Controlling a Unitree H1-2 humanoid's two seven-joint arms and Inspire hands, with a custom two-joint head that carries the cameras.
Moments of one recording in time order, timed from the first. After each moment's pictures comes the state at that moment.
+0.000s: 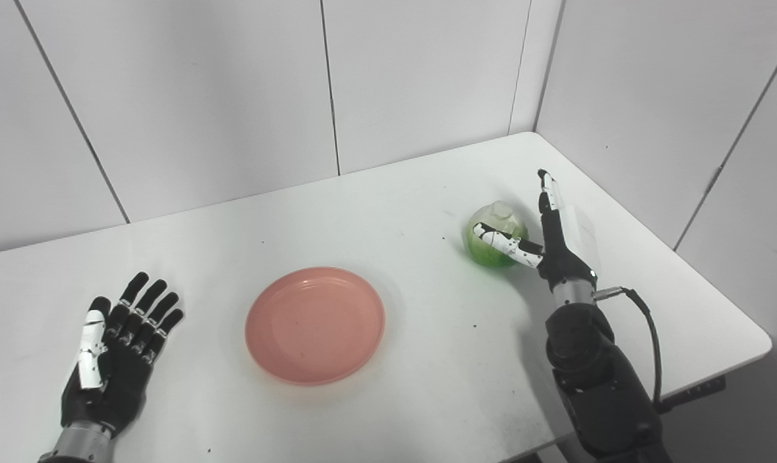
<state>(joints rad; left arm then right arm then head) -0.32 0.14 0.15 0.29 -0.46 0.19 -0.40 -0.25 -0.25 -0.16 0.02 -0.52 0.29 -0.22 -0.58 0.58</state>
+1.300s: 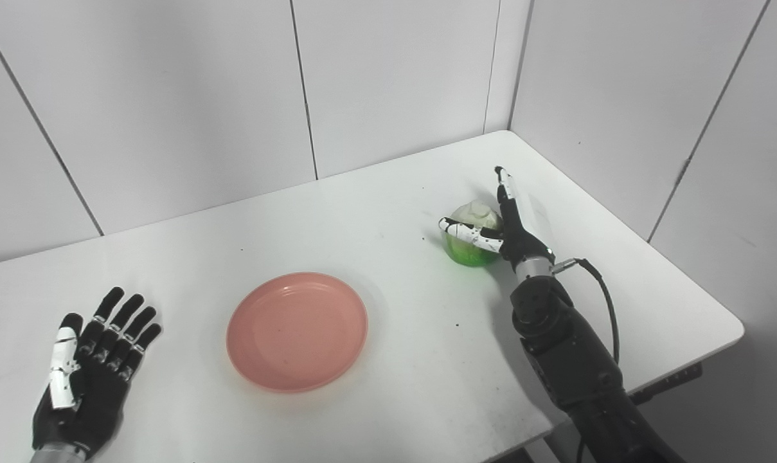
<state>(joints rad) -0.32 0.15 0.15 0.27 -0.48 0.23 -0.39 -0.36 -0.32 -0.08 0.23 -0.45 0.28 -0.22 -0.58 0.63</state>
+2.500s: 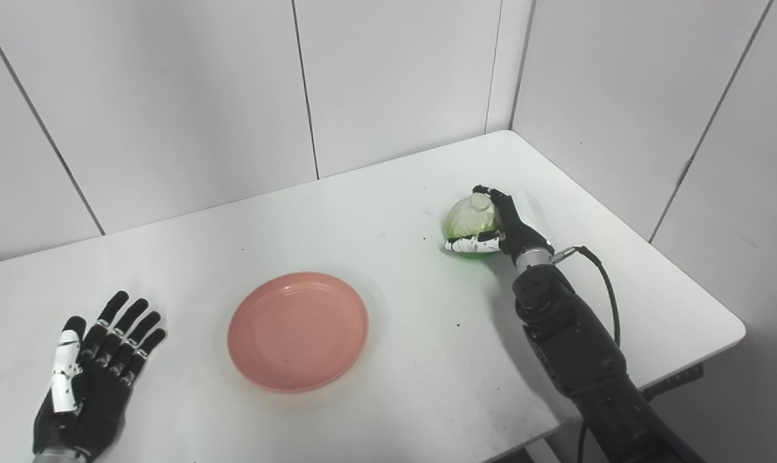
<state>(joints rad) -0.29 0.15 0.14 0.22 -0.48 0.27 -0.38 -0.38 -0.35 -0.08 0.23 -0.41 0.36 -0.17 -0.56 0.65</state>
